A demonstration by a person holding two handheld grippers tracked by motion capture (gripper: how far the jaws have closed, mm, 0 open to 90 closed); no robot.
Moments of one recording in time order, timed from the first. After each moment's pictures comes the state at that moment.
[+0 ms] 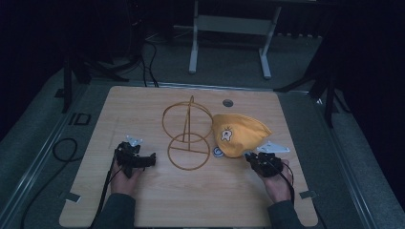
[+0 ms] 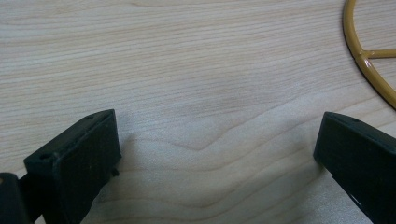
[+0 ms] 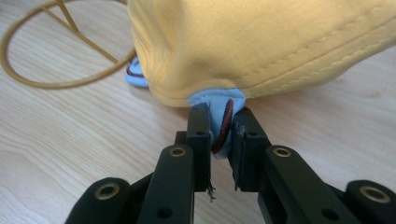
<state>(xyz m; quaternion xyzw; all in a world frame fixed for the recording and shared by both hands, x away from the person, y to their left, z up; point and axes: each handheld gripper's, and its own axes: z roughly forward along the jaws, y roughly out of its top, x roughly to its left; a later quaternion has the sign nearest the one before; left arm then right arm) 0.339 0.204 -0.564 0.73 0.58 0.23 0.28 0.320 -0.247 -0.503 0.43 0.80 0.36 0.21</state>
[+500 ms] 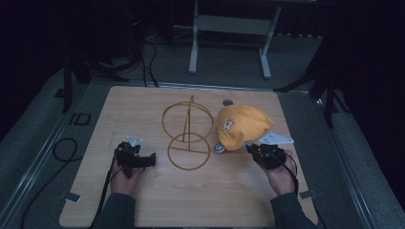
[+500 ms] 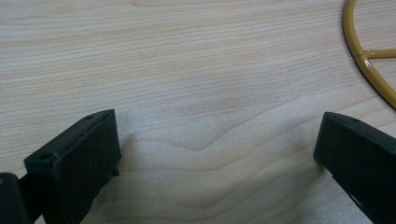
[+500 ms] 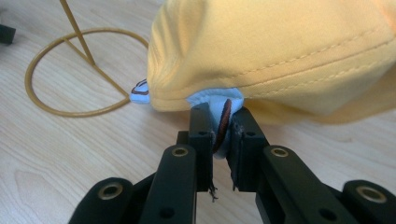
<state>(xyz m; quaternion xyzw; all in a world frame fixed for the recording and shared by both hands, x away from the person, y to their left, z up) 0.340 0.203 -0.564 0.72 0.58 0.23 0.29 0.327 -0.243 -0.465 0.40 0.81 0.38 0.23</state>
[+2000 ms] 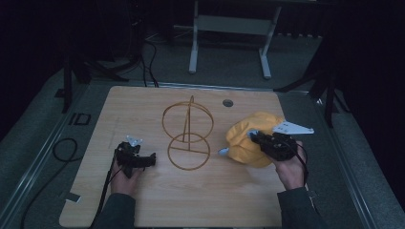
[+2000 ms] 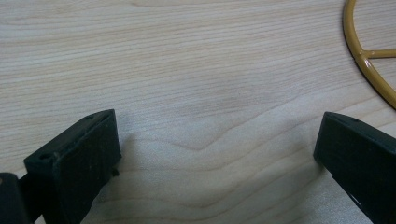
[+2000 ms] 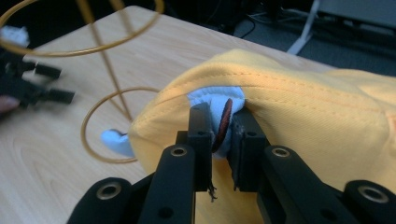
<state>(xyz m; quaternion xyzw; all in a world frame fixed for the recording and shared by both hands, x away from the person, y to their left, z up) 0.339 0.204 -0.564 0.72 0.58 0.23 0.29 0.325 -0.257 -0.410 0.40 0.77 0.45 0.20</state>
